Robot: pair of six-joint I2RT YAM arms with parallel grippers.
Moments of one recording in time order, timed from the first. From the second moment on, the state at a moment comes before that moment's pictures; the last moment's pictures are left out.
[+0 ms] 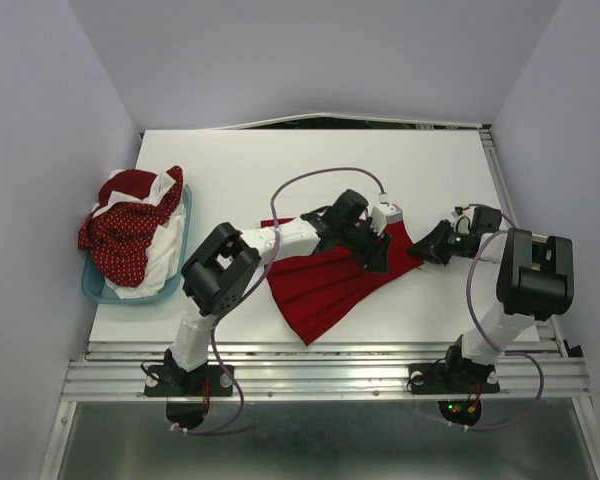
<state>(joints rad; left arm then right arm) -0.90 2.07 1.44 -0.09 0.60 -0.15 -0.27 1.73 0.74 -0.03 -0.81 0.48</state>
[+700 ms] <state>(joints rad) -0.77 2.46 1.88 0.01 0.67 -0.32 -0.27 1.73 0.74 -0.04 -0.79 0.42</state>
